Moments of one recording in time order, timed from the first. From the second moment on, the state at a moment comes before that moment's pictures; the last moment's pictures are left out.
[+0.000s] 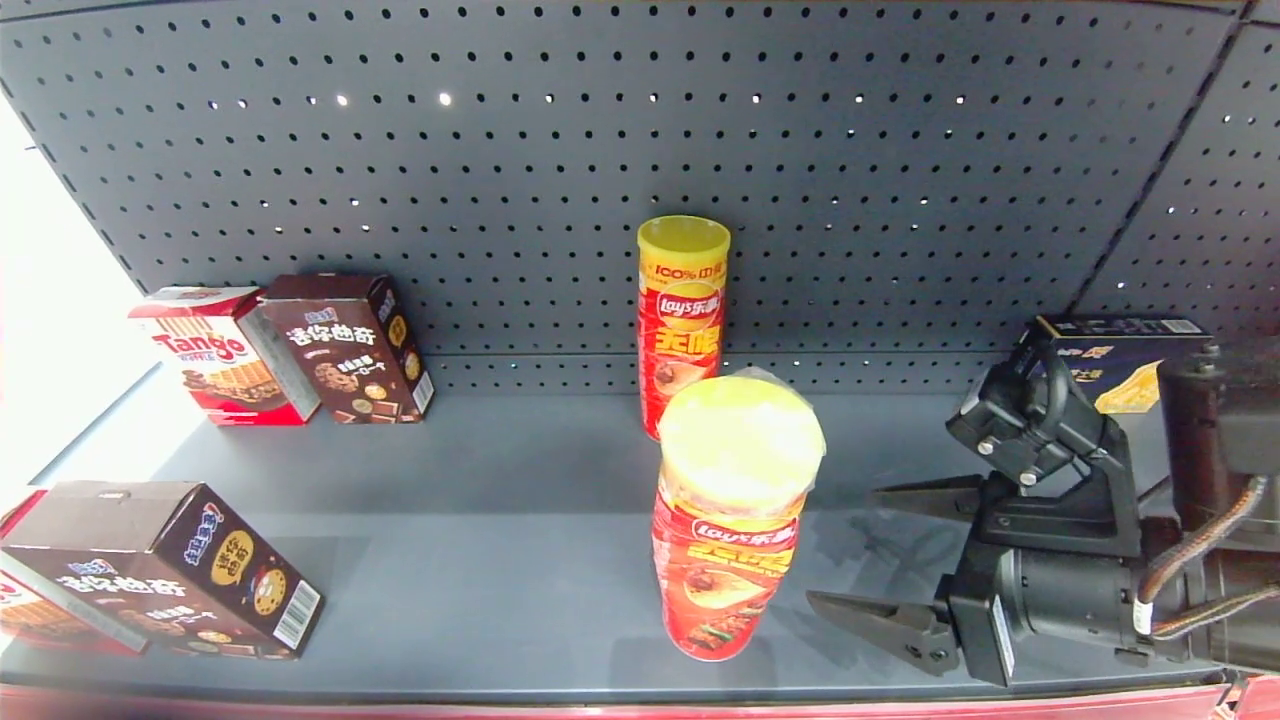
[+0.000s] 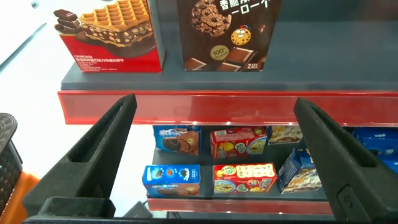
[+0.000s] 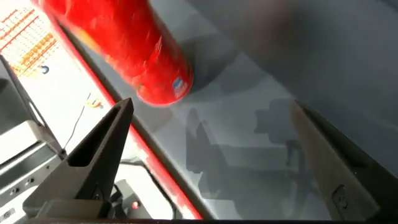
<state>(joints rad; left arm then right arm) -0.01 0.01 0.00 0.00 0.04 0.00 0.71 1.39 -0.74 -0.22 0.13 -0.12</state>
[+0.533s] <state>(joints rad) -0.01 0.01 0.00 0.00 0.04 0.00 0.71 1.46 -0.80 -0.22 0.13 -0.12</state>
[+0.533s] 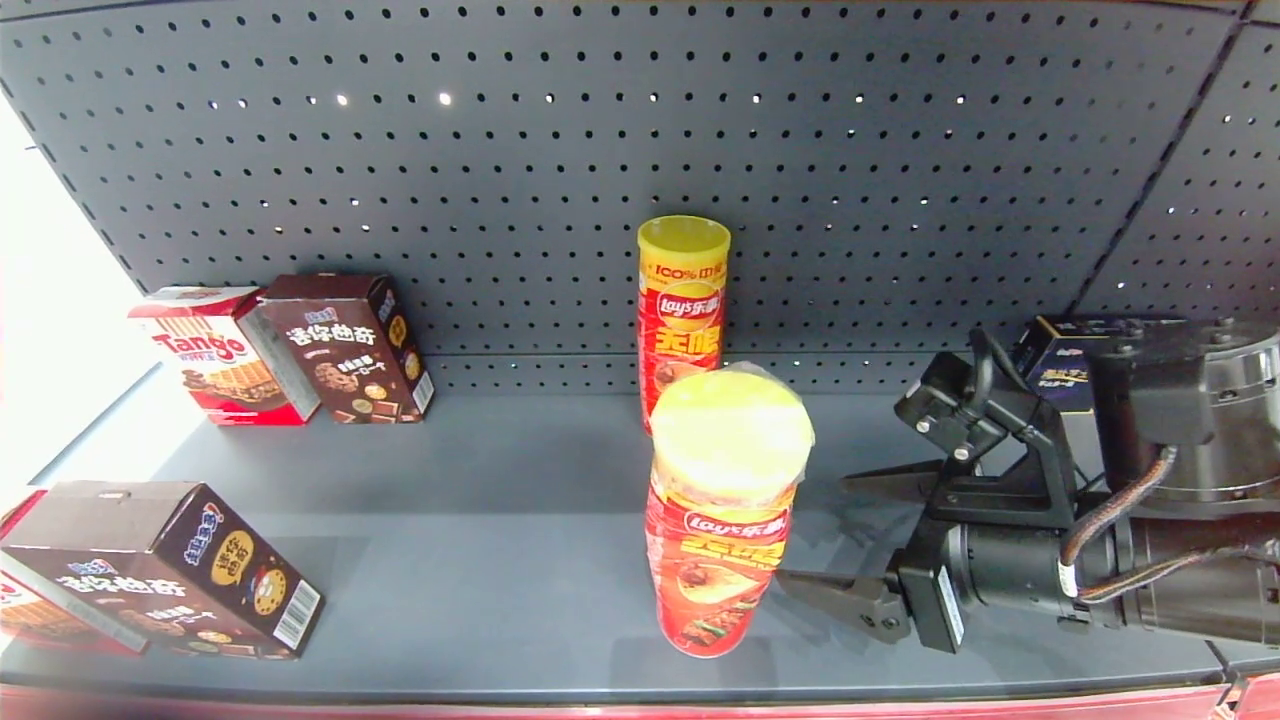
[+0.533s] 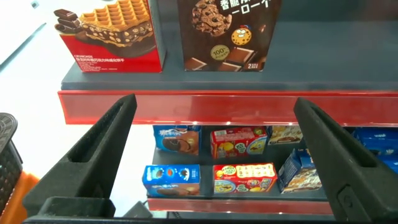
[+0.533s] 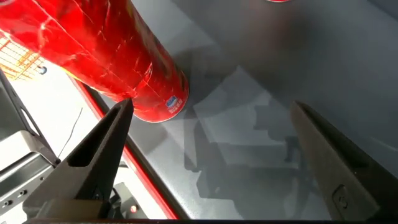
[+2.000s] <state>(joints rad) -0.01 0.01 0.00 0.00 0.04 0.00 0.72 1.50 -0.82 -0.22 0.13 -0.15</state>
